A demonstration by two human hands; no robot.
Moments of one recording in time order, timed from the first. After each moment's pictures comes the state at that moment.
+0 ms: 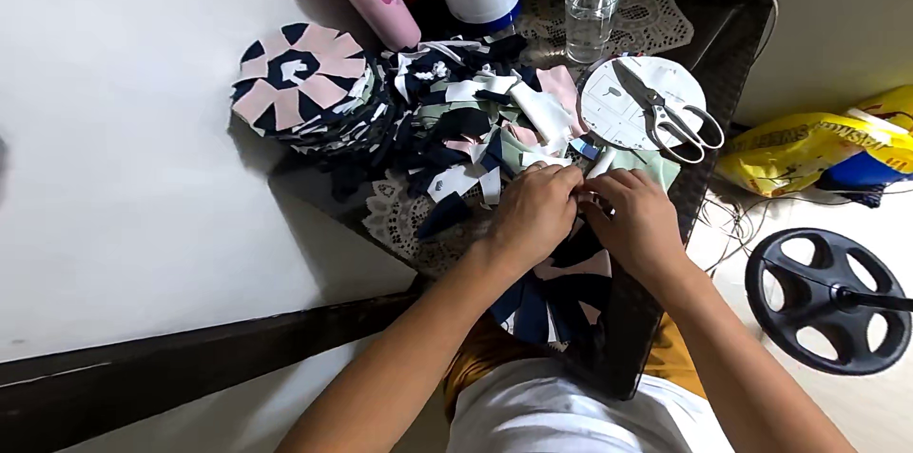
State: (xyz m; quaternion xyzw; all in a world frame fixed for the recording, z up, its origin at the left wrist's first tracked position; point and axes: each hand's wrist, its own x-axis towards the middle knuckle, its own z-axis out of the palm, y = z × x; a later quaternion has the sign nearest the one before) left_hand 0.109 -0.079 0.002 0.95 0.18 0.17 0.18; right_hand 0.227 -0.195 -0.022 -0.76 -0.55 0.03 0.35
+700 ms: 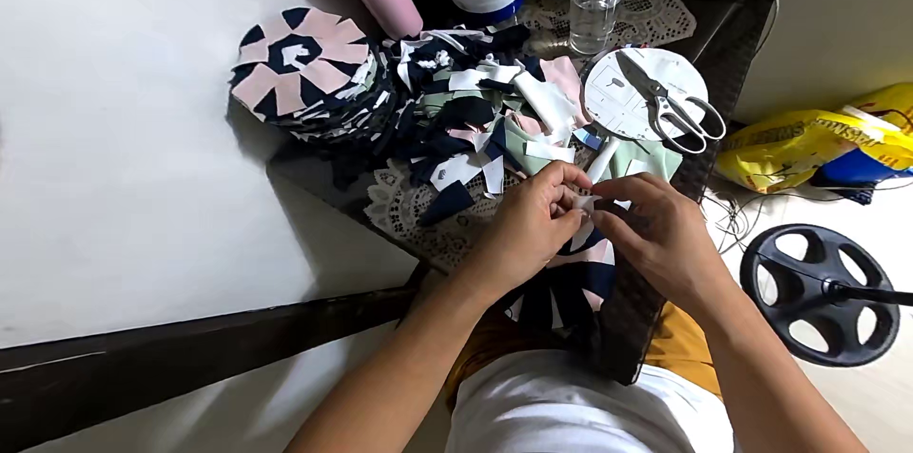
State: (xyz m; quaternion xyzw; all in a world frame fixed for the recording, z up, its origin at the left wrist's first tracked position) left_hand 0.076 -0.097 0.022 0.79 0.23 0.15 0.54; right_hand 0.213 -0.231 0.013 -0.75 -0.50 0.15 0.41
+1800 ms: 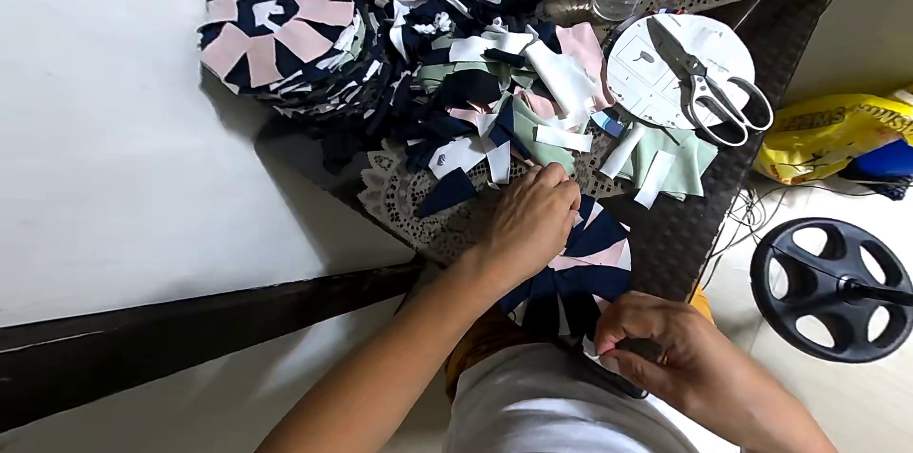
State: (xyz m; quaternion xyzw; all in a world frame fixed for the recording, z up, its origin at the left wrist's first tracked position) left_hand 0.082 -0.079 -0.018 0.95 0.21 0.04 0.23; right_hand 0.188 -0.288 -0.018 -0.54 -0.57 0.42 0.45
